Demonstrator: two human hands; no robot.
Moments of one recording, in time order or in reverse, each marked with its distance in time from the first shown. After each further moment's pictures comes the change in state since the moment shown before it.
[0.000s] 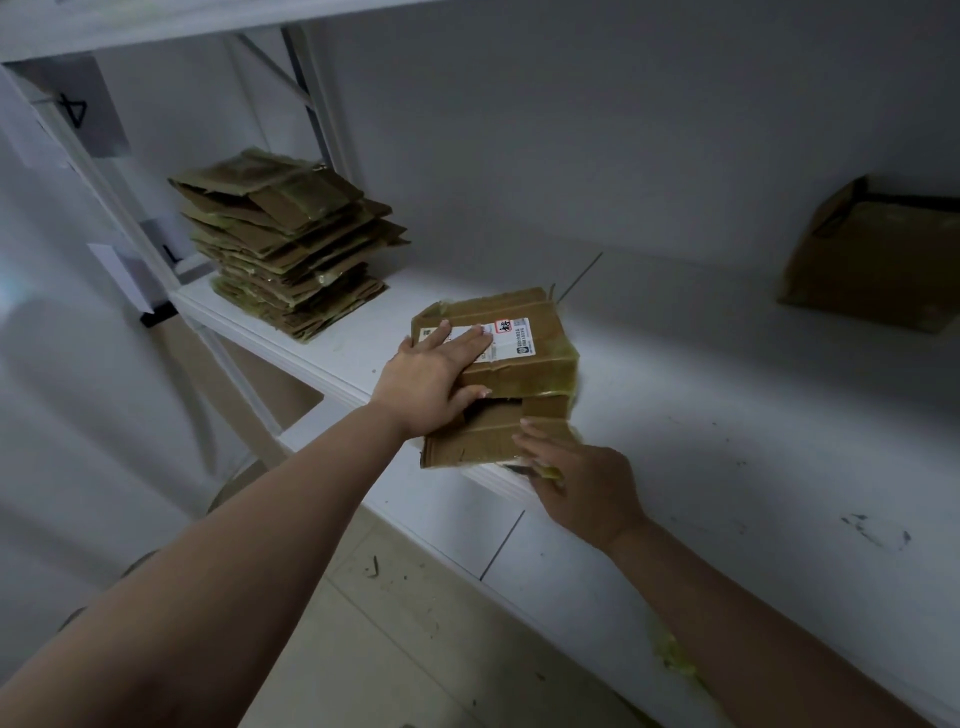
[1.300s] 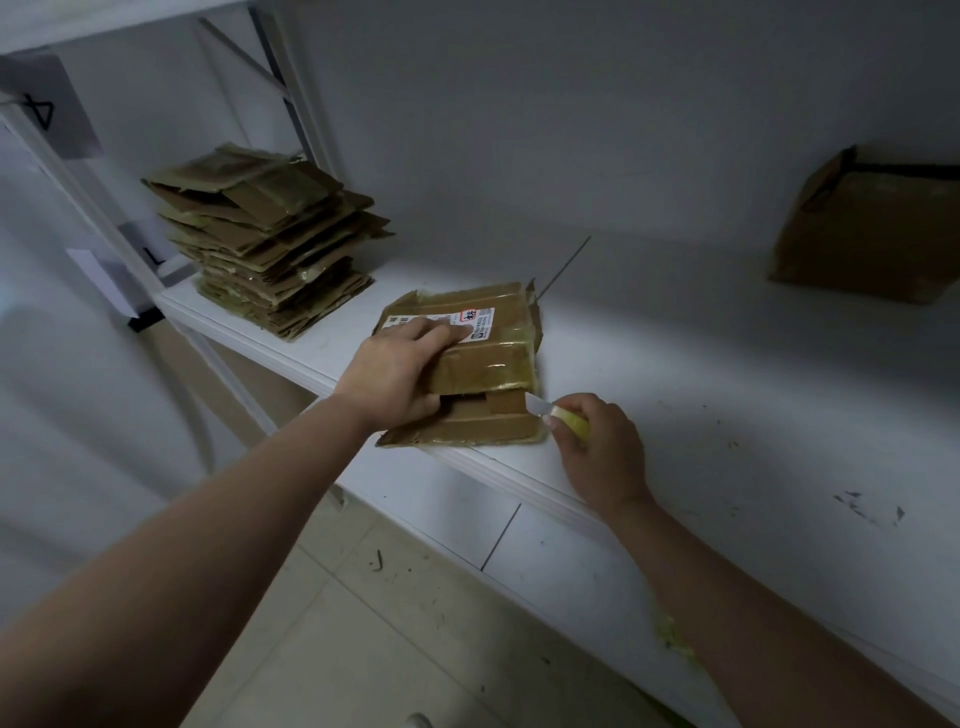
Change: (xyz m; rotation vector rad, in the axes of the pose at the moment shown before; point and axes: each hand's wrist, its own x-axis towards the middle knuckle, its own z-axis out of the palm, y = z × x) left_hand -0.007 -0.016 -0.004 0.033 0.164 0.099; right_hand 0.007 0.019 0.000 0.109 0.192 0.355
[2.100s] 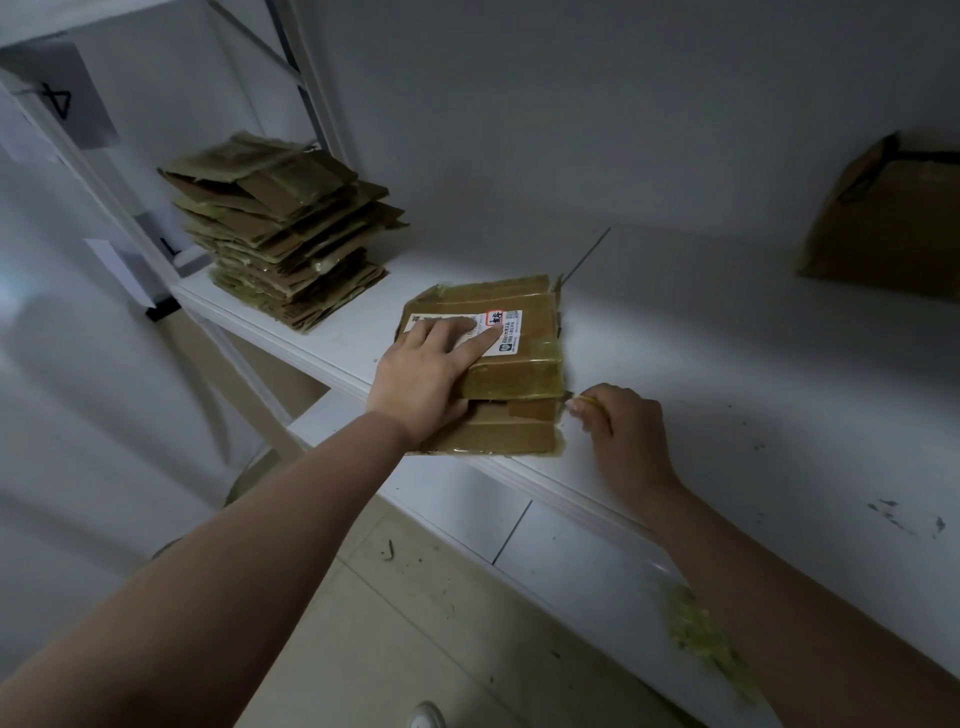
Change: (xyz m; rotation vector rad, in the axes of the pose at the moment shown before) left_hand -0.003 0.015 0.021 0.163 0.039 -0.052; right_hand 0.020 0.013 0.001 0.065 -0.021 -0.104
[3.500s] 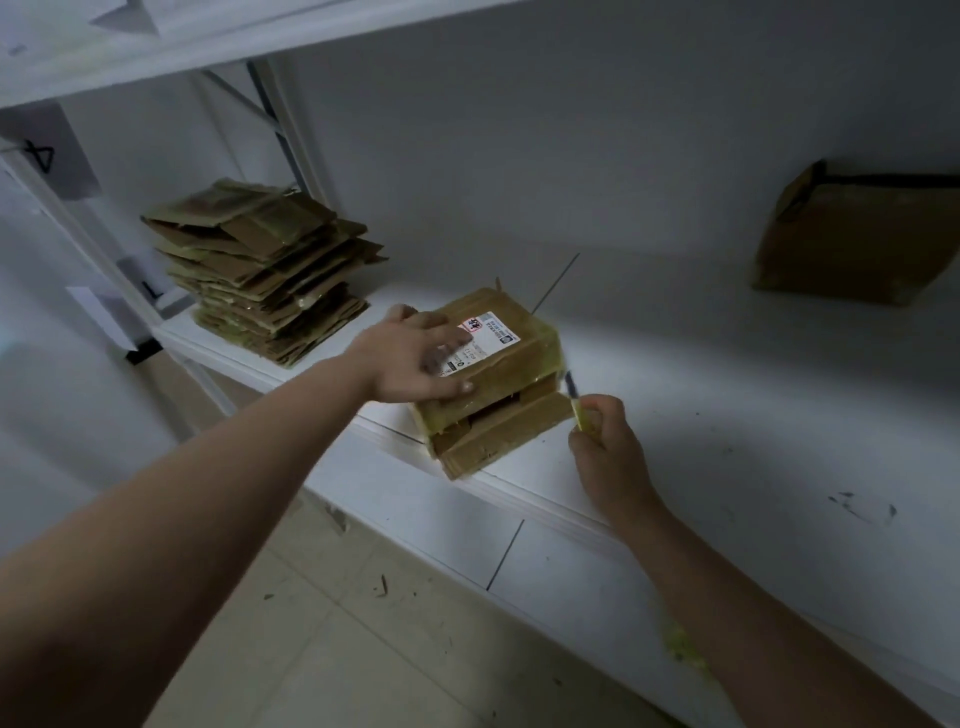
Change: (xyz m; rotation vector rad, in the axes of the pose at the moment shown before) left_hand 0.051 -0.024 -0.047 -0.111 -0.419 0.009; right_hand -0.015 -0.039 -0.019 0.319 -0.046 0.500
